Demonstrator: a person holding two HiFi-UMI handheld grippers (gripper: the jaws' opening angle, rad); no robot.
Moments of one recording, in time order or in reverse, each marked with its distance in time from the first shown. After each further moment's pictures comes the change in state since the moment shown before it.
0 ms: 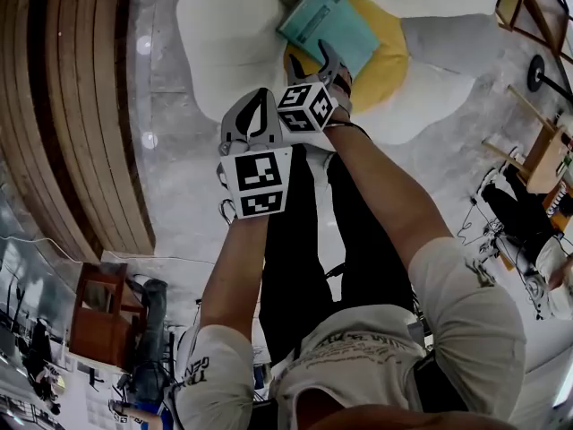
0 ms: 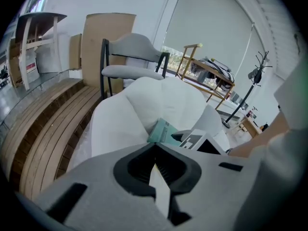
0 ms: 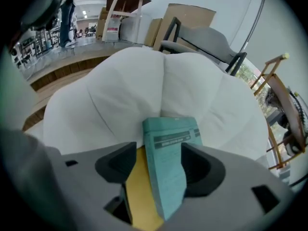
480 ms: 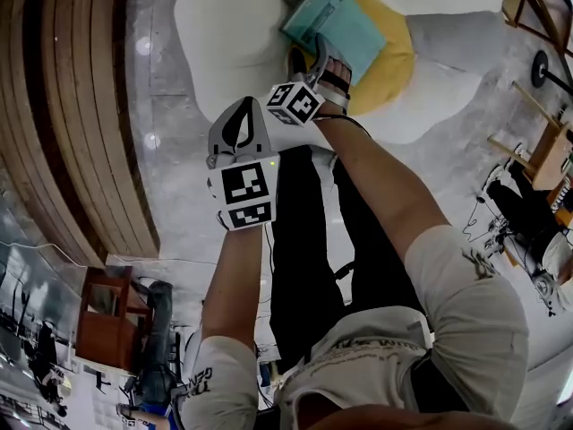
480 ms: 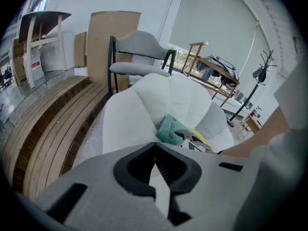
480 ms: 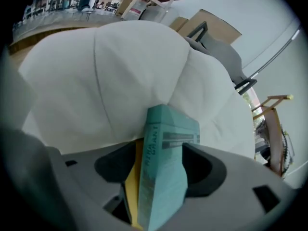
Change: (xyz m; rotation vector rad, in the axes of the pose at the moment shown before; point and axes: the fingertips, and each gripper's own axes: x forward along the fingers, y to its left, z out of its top) left arm -0.006 0.030 -0.019 -0.018 0.030 0.042; right arm 0.045 0.010 -0.020 -0.285 0.040 -0.195
